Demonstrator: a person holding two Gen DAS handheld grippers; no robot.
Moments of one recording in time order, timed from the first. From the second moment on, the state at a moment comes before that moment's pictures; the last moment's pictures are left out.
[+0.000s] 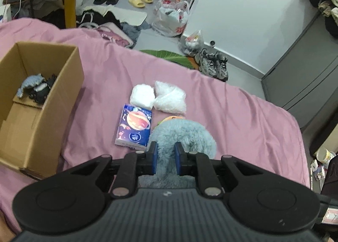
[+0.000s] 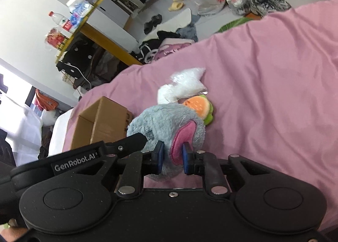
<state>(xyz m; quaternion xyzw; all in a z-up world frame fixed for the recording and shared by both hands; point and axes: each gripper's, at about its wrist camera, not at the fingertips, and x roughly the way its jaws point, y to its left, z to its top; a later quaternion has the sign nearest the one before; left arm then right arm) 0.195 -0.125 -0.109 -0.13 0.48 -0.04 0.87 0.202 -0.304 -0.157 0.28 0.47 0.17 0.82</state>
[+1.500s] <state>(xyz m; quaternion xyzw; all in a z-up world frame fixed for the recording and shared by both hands) 0.123 0.006 -0.025 -0.18 0.38 -0.03 0.91 0.157 -0.193 -0.081 0.24 0.40 0.22 0.86</state>
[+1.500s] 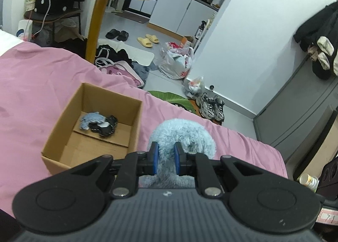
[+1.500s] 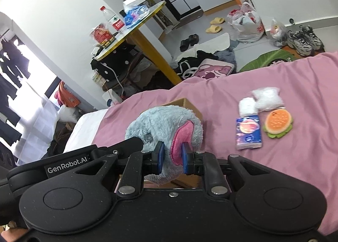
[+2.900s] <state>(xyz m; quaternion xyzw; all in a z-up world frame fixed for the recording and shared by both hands) 0.179 0.136 -0.100 -0.24 0.44 0.06 0.86 0.227 -0.056 -0.138 0.18 0.49 0.23 0.82</state>
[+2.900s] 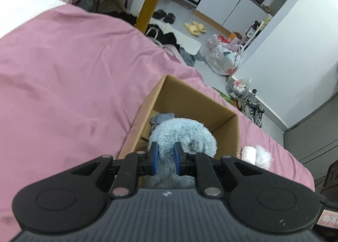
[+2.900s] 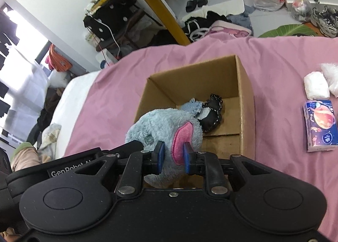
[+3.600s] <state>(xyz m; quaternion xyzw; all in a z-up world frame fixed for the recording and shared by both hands) 0.181 0.143 -0.101 -0.25 0.44 0.07 0.86 0.210 -0.068 -0.121 0.18 0.48 0.22 0.83</state>
